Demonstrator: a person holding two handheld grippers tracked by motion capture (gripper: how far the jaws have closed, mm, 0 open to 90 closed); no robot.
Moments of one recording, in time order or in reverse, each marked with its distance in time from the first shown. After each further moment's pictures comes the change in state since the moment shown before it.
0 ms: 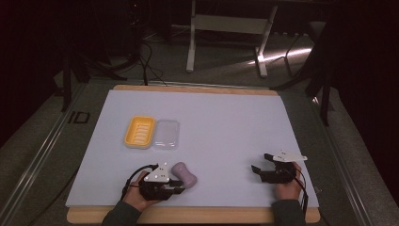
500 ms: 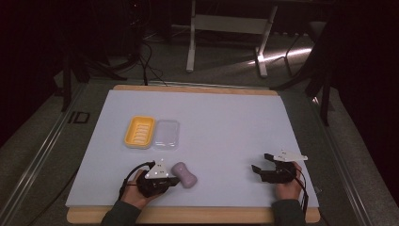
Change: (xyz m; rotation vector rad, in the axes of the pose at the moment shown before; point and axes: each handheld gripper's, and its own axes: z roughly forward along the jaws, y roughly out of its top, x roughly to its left) left arm 0.006 0.000 -0.004 0.046 0.148 -0.060; right arm -0.001 0.000 0.000 -0.002 0.001 0.014
